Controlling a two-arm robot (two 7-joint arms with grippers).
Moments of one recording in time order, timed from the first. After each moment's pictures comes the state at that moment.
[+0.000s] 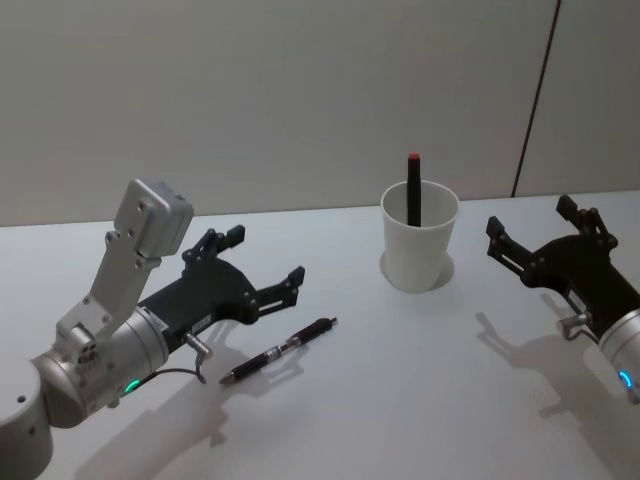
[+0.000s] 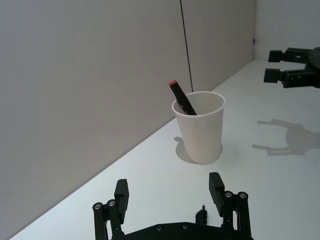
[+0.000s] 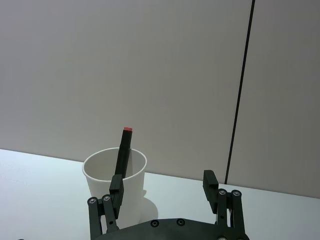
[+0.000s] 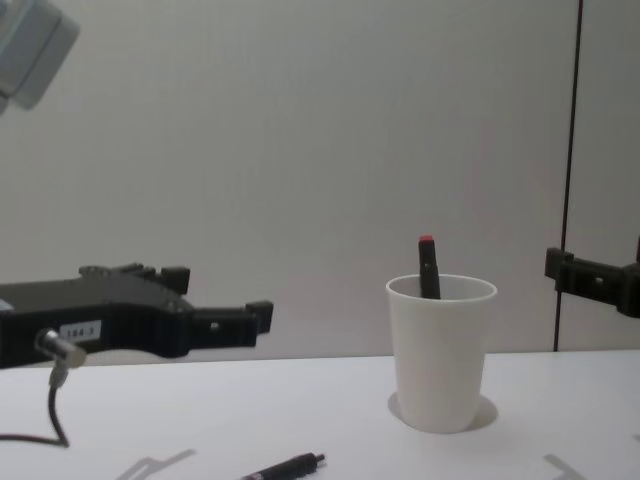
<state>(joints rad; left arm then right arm) -0.11 0.62 0.35 -1.80 -0.44 0.17 -0.26 -0.01 0.34 -0.23 -1.77 0.29 0.03 0.07</state>
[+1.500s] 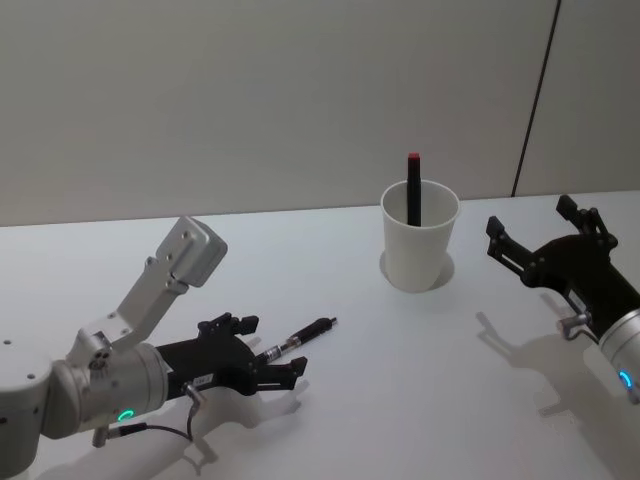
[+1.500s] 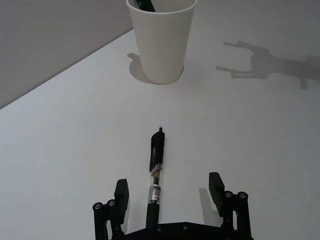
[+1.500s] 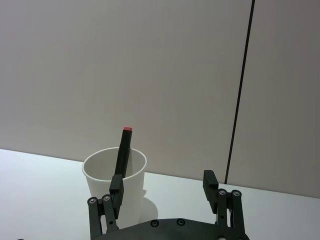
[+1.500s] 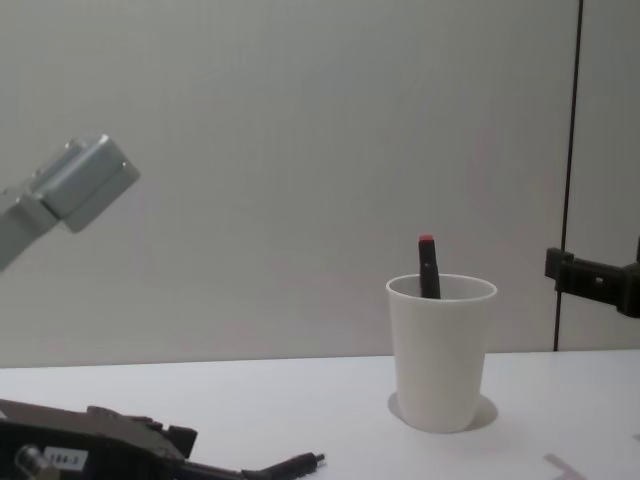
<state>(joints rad) -0.15 0.63 0.36 -1.74 -0.45 0.51 -0.48 -0.01 0.34 -0.23 -1.77 0.29 0.03 0.07</state>
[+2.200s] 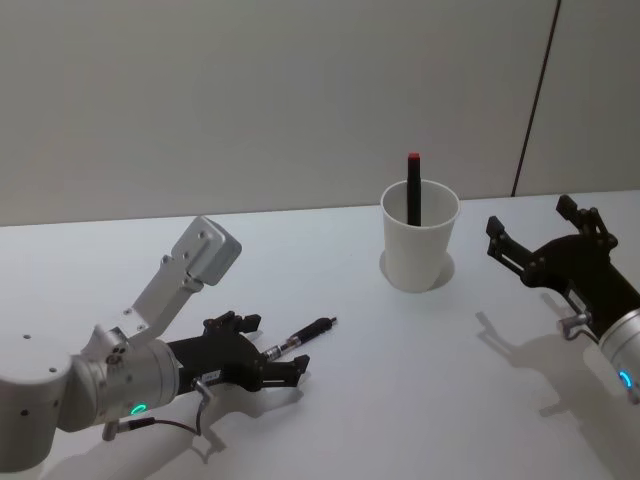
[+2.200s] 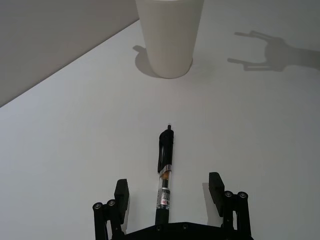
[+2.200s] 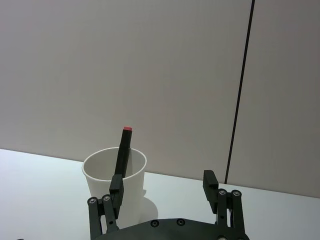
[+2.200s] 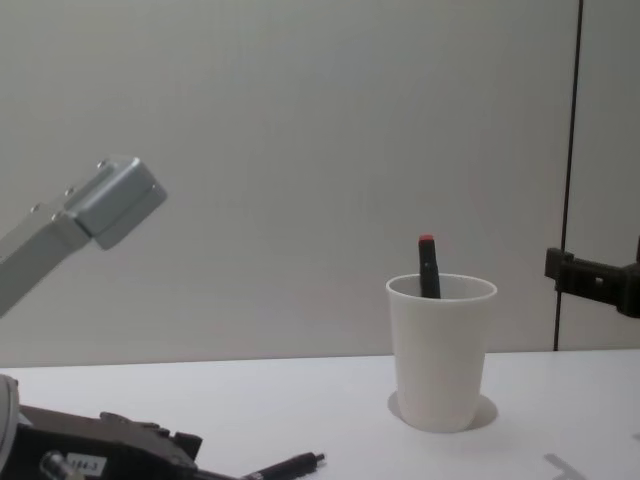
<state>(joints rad) -0.19 0.60 0.39 -1.70 -0.39 0.53 -0.47 -0.01 0.34 -0.23 -1.77 0.29 0.03 0.07</state>
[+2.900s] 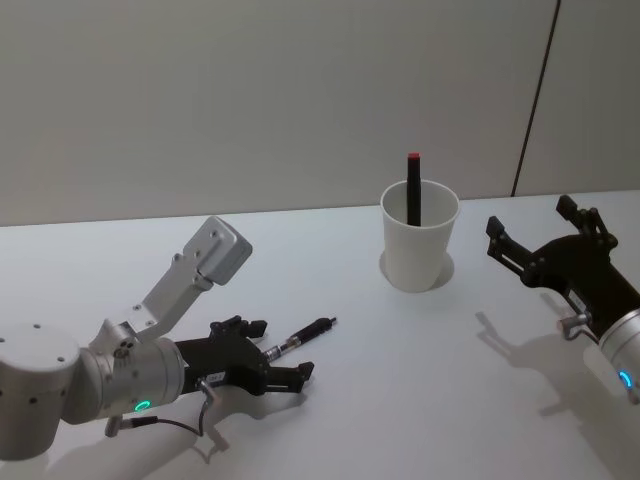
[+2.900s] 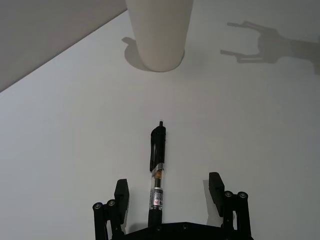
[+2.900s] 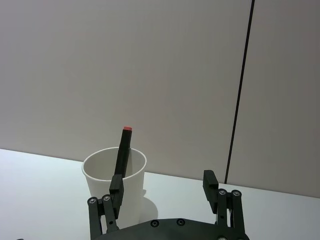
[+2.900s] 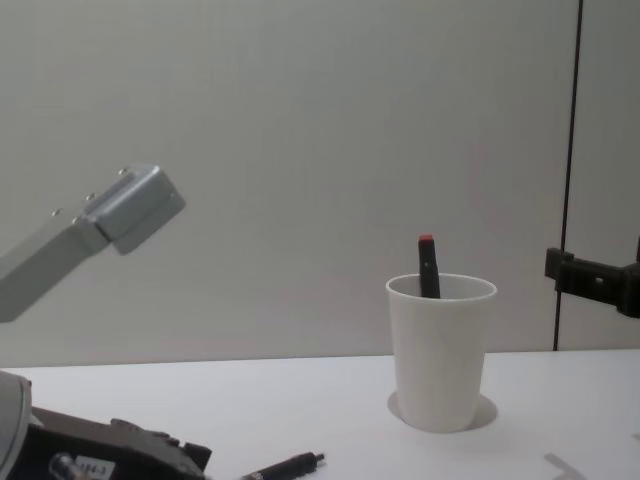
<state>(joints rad) -0.22 0.58 0.40 -1.68 -0.36 0.58 -0.52 -0.01 0.34 -0.23 -1.77 0.29 0.03 0.07</state>
